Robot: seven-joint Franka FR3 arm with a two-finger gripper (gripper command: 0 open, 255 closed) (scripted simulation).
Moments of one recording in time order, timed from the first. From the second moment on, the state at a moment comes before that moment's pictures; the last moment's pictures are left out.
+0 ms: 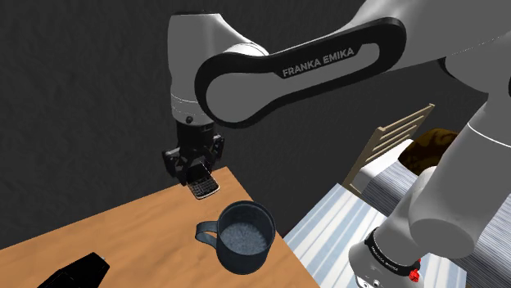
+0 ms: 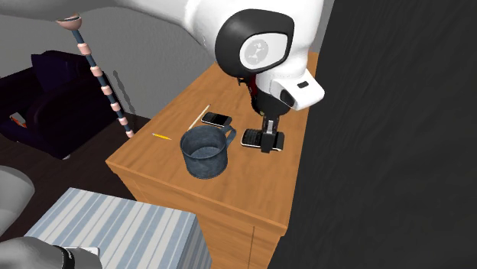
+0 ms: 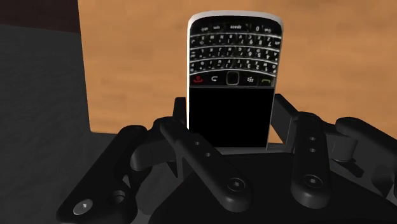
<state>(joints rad) 0.10 0.08 0.57 -1.96 0.02 2.04 0.67</state>
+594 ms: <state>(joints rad) 0.10 0.05 0.57 -1.87 0.04 1.93 0.66</state>
